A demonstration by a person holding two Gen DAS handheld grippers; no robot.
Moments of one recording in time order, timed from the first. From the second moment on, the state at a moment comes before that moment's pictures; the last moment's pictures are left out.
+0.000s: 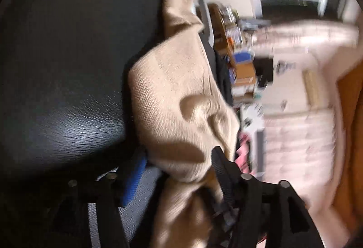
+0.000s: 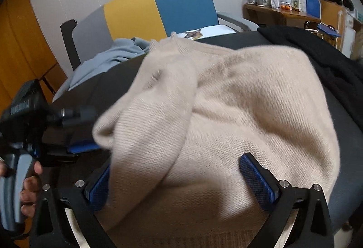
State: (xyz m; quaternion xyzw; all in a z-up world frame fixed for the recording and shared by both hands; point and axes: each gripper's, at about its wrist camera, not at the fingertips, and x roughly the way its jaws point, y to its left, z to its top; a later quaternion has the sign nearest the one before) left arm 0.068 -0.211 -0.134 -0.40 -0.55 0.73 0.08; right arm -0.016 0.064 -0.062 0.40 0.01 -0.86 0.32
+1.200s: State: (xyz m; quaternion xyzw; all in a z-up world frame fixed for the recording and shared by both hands) left arm 0.261 -0.409 0.008 -0.29 -0.51 0.80 -0.13; right arm 0.005 0.036 -0.067 0.42 0.06 -0.83 0.36
